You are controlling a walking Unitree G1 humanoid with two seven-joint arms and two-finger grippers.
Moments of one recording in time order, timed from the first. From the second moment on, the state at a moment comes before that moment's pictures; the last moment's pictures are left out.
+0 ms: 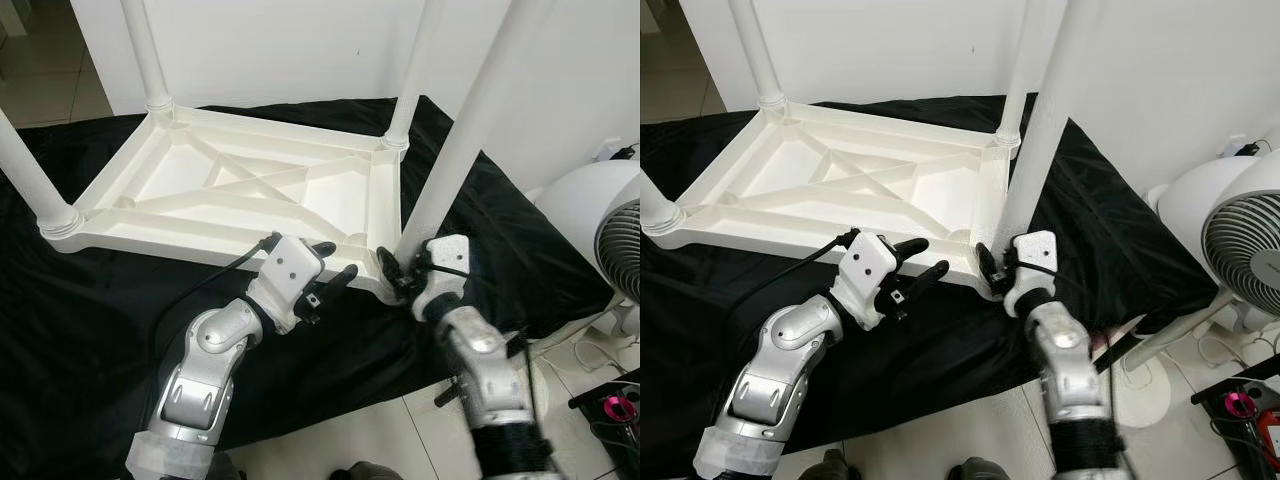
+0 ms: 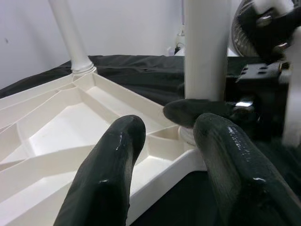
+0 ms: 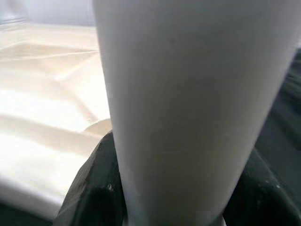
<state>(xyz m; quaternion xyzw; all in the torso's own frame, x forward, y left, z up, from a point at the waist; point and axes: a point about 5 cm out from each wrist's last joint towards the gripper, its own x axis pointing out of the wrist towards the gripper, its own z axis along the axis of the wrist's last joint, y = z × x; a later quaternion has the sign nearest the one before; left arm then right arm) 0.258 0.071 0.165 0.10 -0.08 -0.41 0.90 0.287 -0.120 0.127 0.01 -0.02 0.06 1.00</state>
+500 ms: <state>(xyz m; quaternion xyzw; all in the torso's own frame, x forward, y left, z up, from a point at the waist) 0.258 0.068 0.166 0.10 -0.09 -0.41 0.90 0.284 -0.113 0.134 -0.01 -0.01 0.03 1.00</state>
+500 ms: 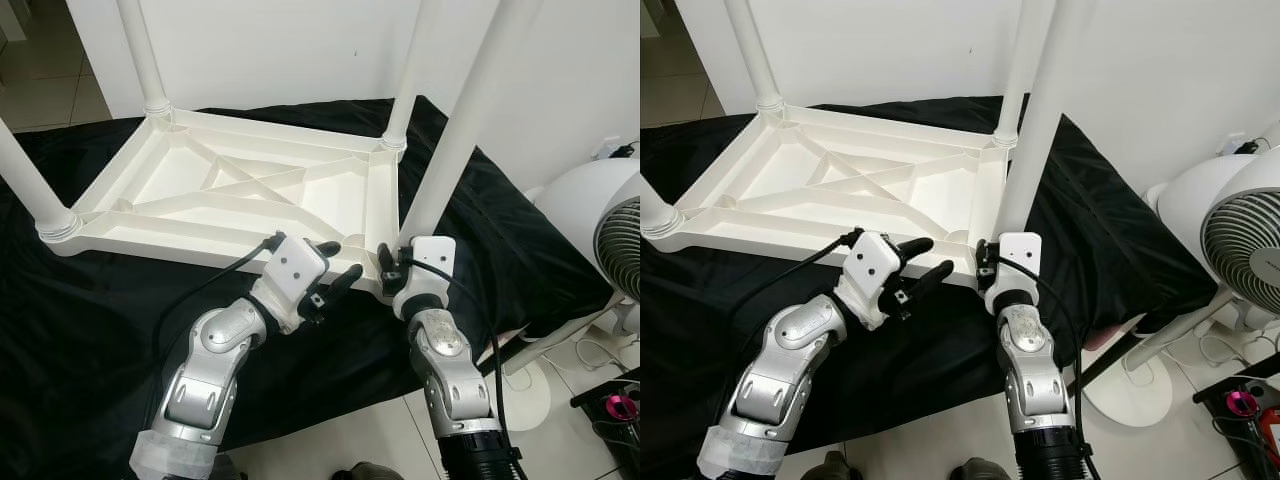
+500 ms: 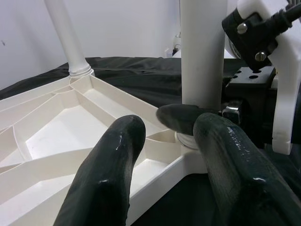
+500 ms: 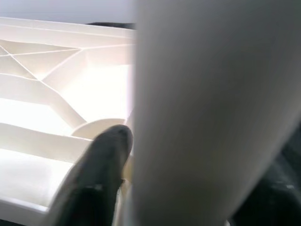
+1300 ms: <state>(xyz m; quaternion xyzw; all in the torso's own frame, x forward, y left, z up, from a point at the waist) 0.264 0.071 0.171 0.10 -0.09 -0.41 0.90 0.288 -0.162 0.148 -0.07 -0.04 0.32 0.95</state>
